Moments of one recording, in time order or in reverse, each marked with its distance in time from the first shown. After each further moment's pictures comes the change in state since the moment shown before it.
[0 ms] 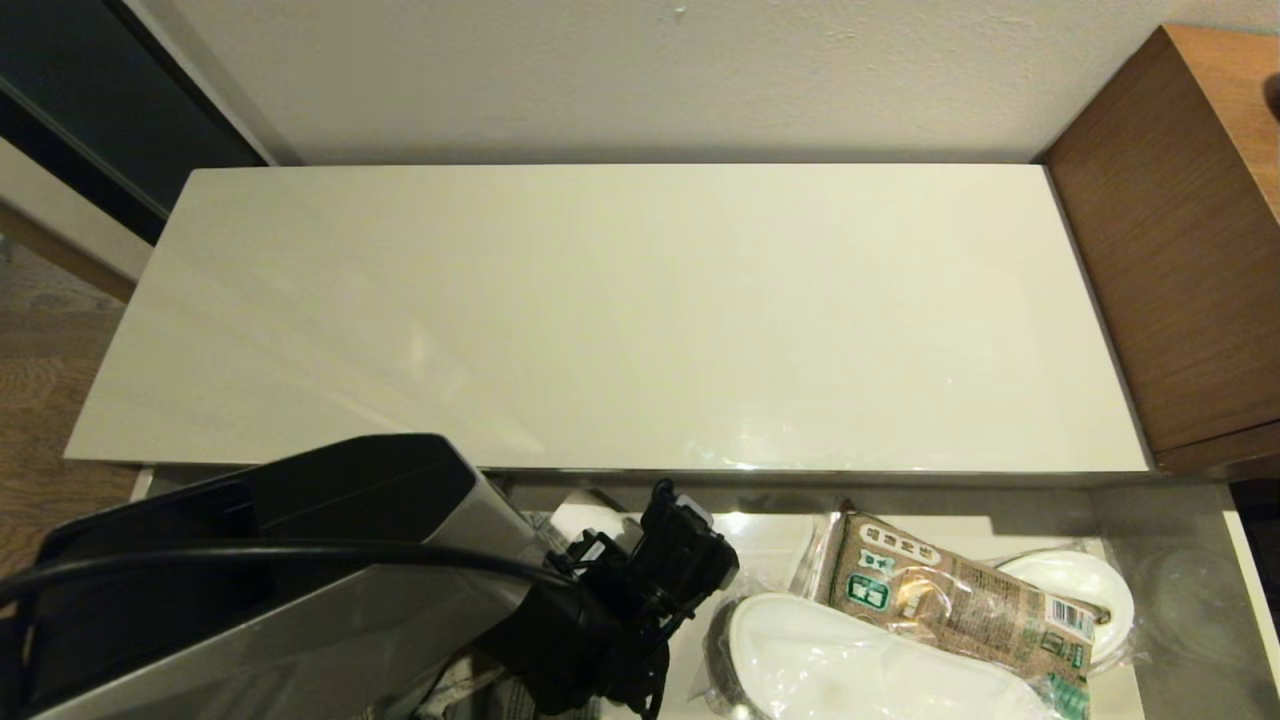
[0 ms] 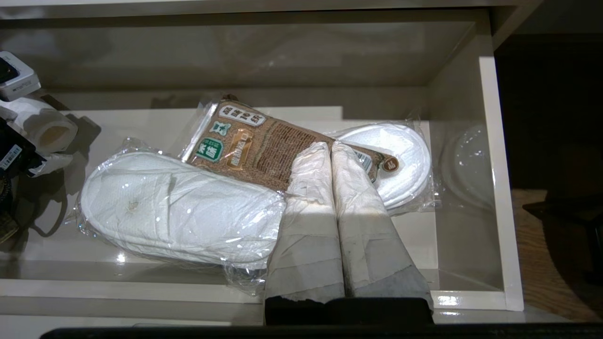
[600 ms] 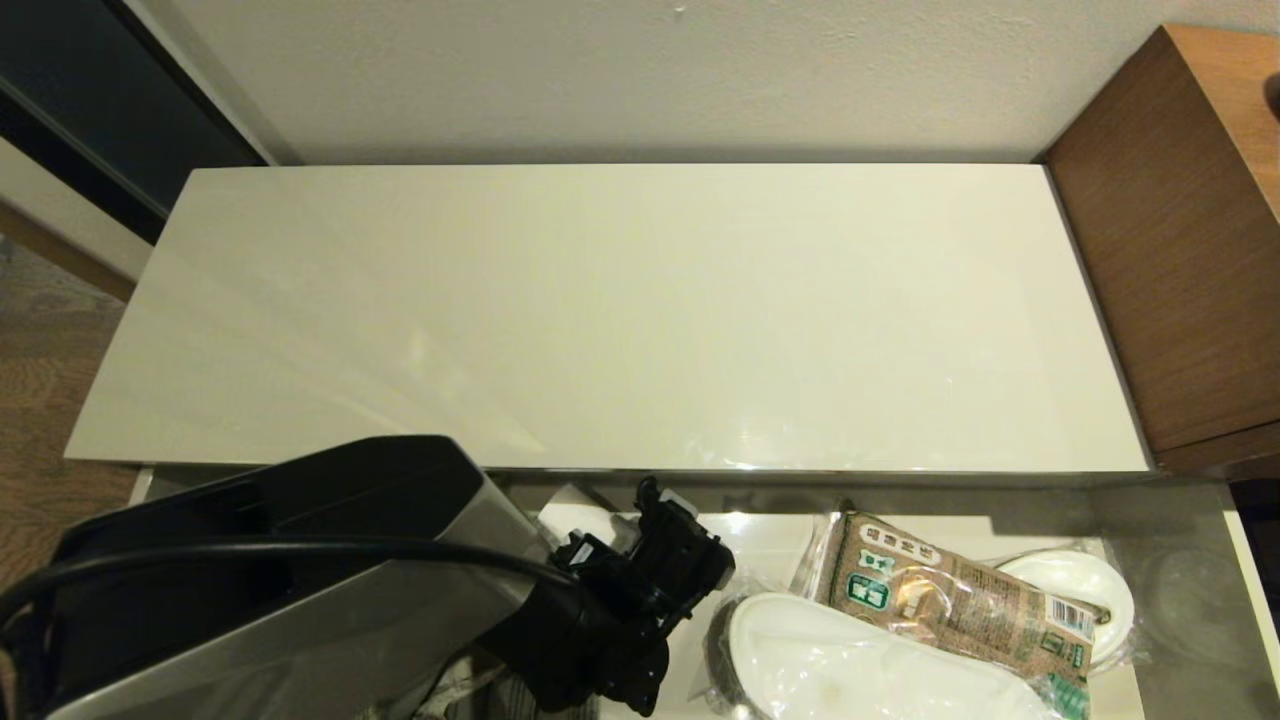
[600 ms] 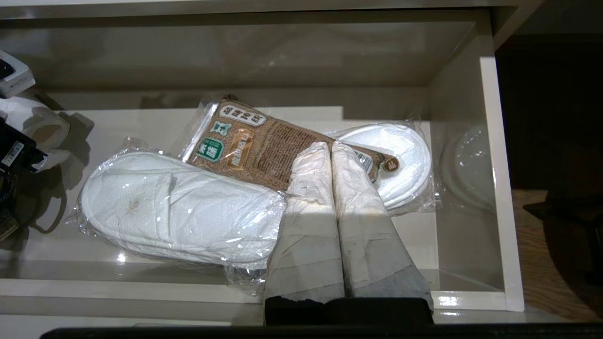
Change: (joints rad) left arm 0.006 0.013 0.001 0.001 0.066 -0.092; right arm 0.000 0.000 0.000 0.000 0.000 0.000
